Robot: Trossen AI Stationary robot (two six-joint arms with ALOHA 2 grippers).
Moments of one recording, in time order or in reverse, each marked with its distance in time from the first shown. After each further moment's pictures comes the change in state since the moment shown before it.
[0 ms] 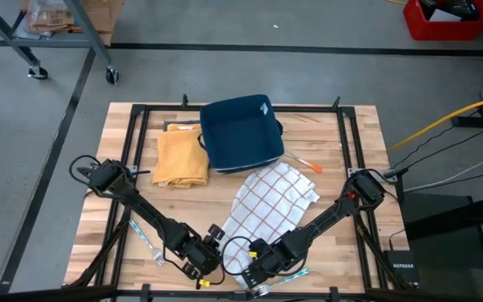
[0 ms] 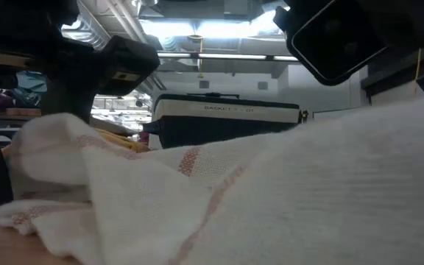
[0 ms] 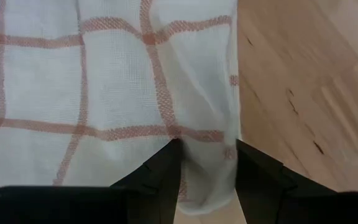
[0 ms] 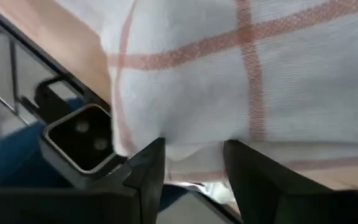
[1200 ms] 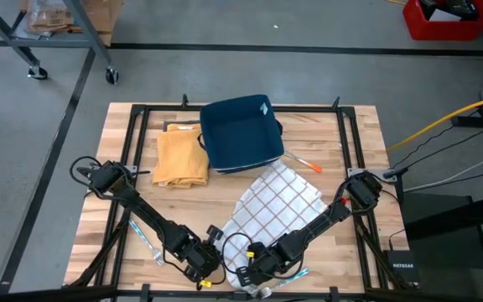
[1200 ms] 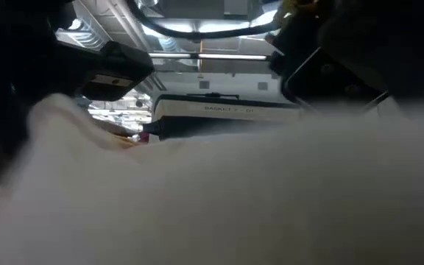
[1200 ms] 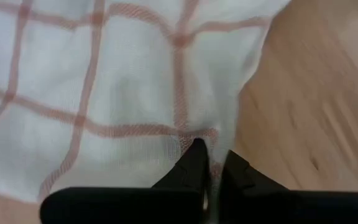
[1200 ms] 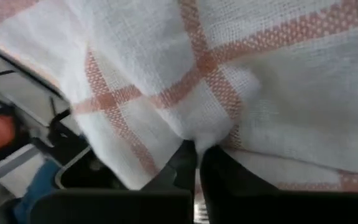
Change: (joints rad) left arm -0.010 0.008 -0.002 0.013 -0.030 -0.103; right arm 0.000 0.080 -0.001 0.148 0.016 0.206
